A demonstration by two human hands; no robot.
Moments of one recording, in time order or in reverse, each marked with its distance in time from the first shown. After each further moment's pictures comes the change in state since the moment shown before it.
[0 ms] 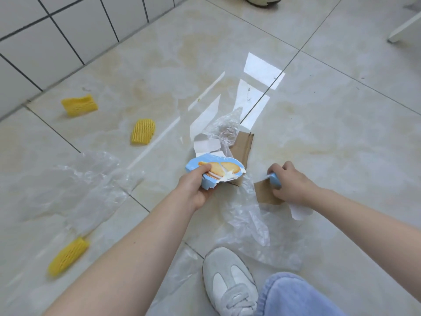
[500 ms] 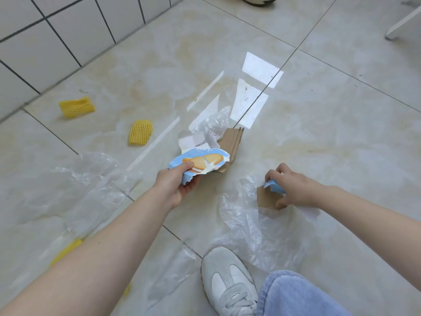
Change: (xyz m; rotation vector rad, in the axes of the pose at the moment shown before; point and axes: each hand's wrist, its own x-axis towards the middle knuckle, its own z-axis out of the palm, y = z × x) left_hand -0.005 0.025 -0.026 0.064 0.095 0.136; right_hand -0.007 0.017 -0.004 -0.093 -0.148 -0.162
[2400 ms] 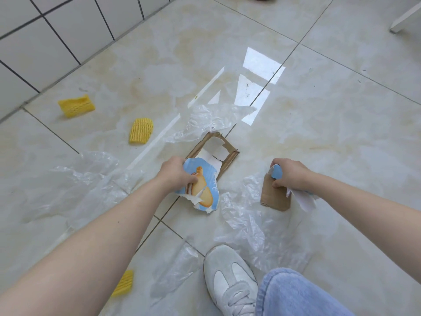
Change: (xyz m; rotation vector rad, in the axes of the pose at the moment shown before) left_hand 0.024 0.013 -0.007 1.399 0.007 0.360; right_hand 0.030 -0.006 -0.009 0.240 0.066 0.247
